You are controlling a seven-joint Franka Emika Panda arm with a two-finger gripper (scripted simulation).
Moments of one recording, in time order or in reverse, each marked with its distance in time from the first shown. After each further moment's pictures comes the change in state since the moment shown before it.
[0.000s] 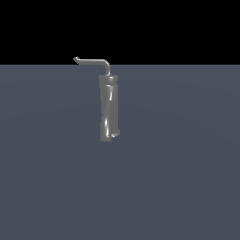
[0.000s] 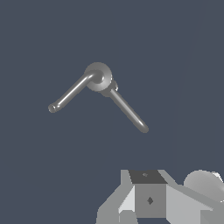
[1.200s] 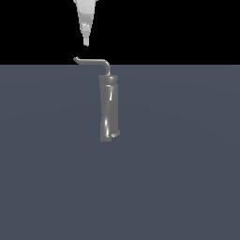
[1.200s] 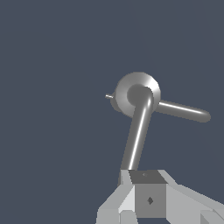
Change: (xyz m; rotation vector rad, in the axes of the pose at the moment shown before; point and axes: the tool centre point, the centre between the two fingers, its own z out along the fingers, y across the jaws) arm 0.077 -0.113 0.104 -0.029 0.053 0.621
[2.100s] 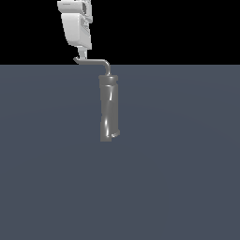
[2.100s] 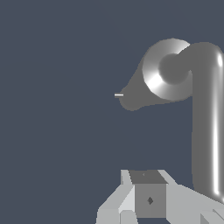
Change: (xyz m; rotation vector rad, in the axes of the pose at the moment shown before) arm -0.012 -0.046 0.049 0.014 0.069 0.228
